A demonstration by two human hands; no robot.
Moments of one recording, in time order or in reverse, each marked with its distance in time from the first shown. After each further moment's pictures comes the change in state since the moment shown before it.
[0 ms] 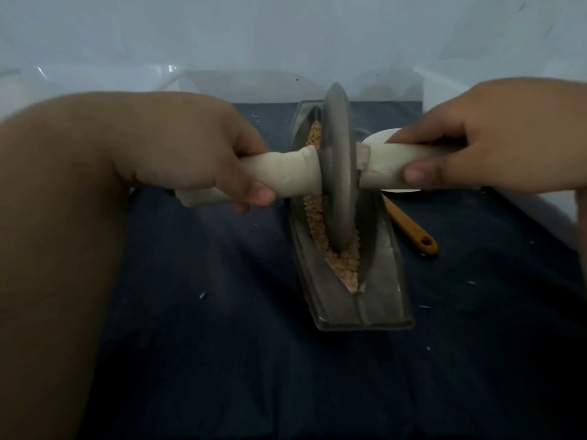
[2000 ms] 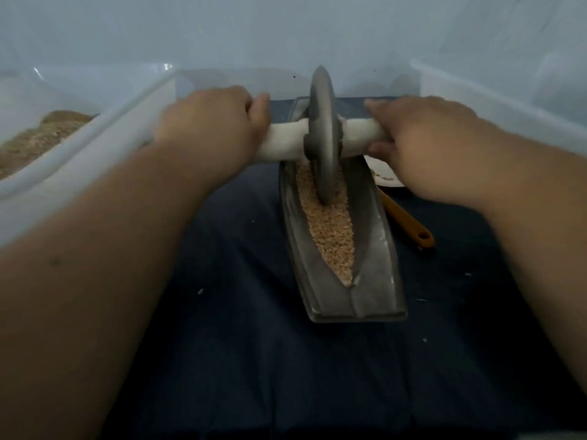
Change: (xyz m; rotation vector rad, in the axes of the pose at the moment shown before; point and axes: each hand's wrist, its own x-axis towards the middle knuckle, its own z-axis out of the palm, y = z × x) left_hand 0.059 -0.012 0.036 0.221 0.761 -0.255; right_hand 0.040 0.019 0.053 -0.196 0.298 0.097
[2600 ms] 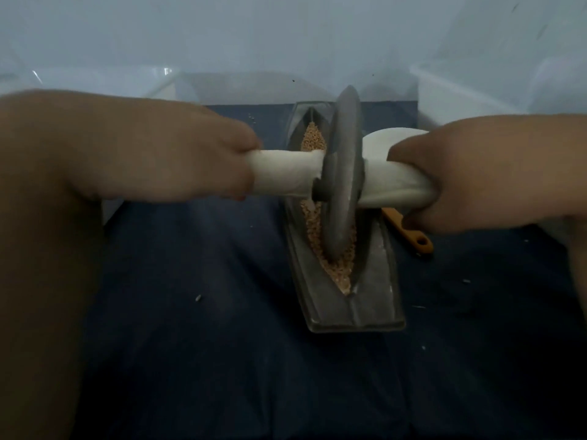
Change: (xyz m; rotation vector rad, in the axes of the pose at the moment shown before) left_hand -0.028 -0.006 -0.070 -0.099 -0.629 0.222; right_hand -0.034 -0.014 -0.048 -0.038 -0.344 -0.117
